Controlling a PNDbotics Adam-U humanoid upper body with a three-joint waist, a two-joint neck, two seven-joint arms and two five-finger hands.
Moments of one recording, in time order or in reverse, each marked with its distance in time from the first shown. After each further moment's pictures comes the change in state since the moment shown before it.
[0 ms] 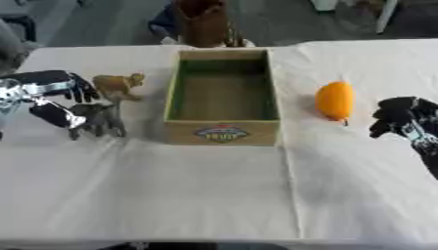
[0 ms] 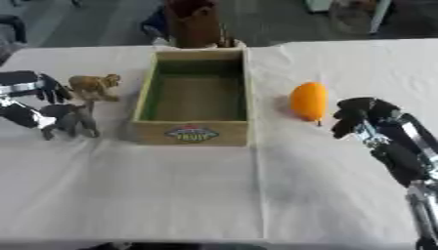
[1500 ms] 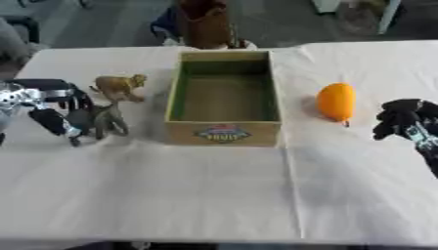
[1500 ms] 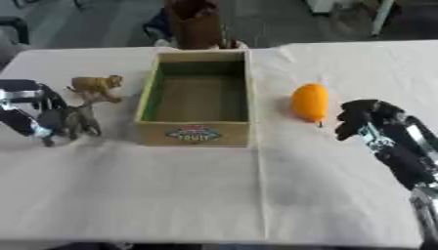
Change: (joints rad) left arm 0.009 0.006 0.024 0.034 -0.069 0.017 -0.094; right arm 0.003 0.000 0.000 0.000 0.000 0.000 0.000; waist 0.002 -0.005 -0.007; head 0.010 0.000
